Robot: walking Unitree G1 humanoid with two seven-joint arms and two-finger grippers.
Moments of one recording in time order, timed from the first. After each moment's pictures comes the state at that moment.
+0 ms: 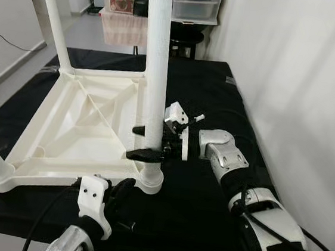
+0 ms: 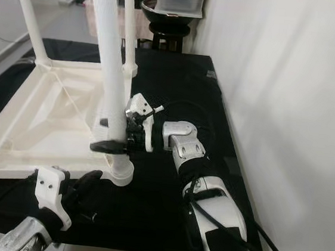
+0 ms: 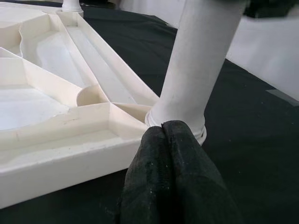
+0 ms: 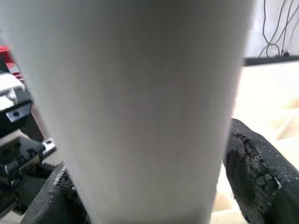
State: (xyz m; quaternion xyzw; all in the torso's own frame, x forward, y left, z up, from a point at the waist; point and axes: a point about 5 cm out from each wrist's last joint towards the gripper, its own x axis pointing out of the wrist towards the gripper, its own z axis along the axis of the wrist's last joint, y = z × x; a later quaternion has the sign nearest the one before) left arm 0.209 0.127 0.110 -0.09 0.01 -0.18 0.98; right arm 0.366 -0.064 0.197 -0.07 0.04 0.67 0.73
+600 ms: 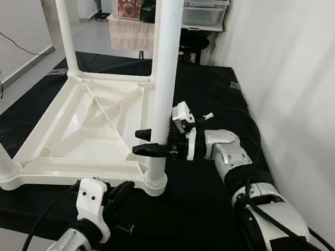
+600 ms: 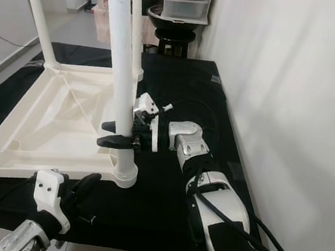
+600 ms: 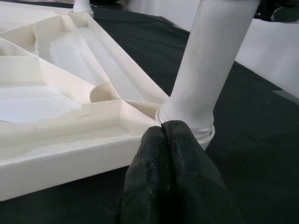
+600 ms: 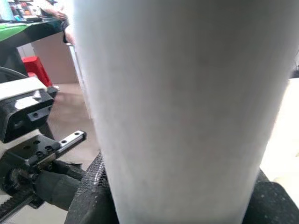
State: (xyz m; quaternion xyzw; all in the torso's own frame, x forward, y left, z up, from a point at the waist) left arm 0.208 0.127 0.108 -0.10 0.01 -0.18 0.98; right arm 0.363 -0.078 0.184 -0.04 0.02 0.68 0.74
